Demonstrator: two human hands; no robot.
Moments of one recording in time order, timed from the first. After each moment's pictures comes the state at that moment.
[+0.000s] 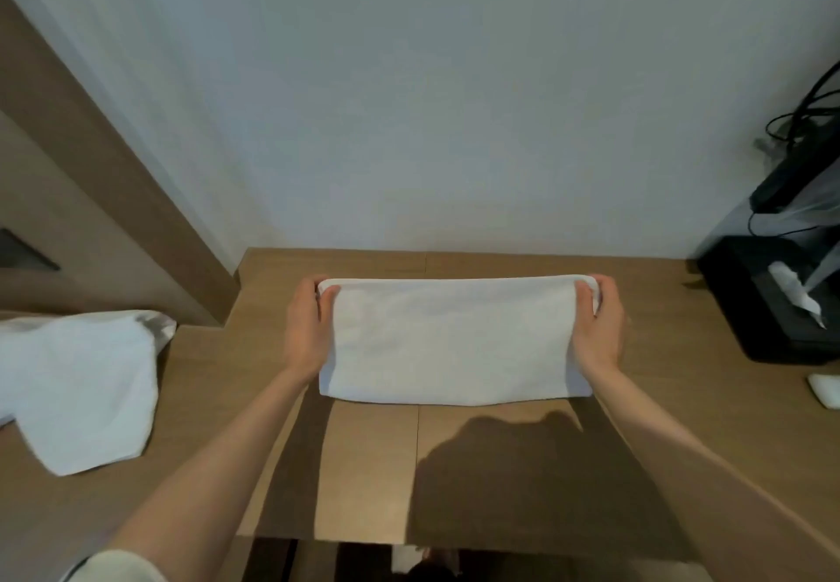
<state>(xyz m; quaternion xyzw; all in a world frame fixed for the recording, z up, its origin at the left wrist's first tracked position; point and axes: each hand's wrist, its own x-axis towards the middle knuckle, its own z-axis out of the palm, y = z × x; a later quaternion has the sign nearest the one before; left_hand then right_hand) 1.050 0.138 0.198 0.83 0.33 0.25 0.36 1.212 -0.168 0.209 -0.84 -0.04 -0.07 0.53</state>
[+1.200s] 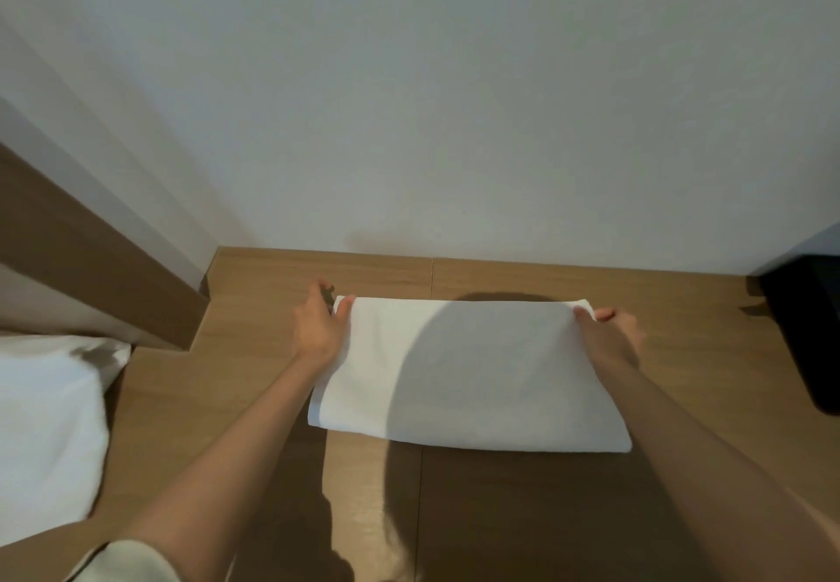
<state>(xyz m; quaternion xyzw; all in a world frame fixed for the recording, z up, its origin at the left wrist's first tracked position) 1.134 0.179 0.142 0.81 0.44 0.10 0.37 1.308 -0.122 0.153 -0.90 0.20 0.11 0.37</state>
